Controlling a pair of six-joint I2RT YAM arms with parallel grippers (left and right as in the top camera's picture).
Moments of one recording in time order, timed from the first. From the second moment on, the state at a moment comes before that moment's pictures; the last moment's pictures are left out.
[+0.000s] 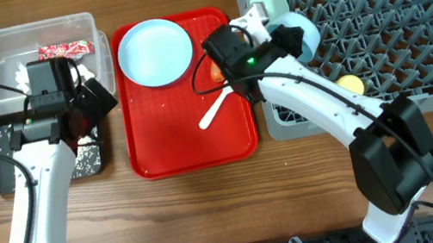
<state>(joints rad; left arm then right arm) 0.03 1.39 1.13 -0.82 -0.14 -0.58 0.61 1.89 1.43 -0.77 1.17 -0.02</state>
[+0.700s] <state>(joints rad) 0.03 1.39 1.13 -0.82 -0.14 -0.58 0.67 1.74 1.56 -0.77 0.38 -0.09</state>
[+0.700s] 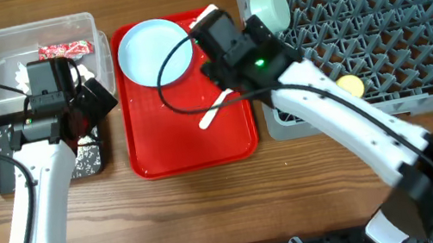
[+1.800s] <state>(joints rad) 0.03 1.39 1.13 -0.82 -0.14 -0.58 0.66 2.25 1.56 -0.24 0.11 0.68</state>
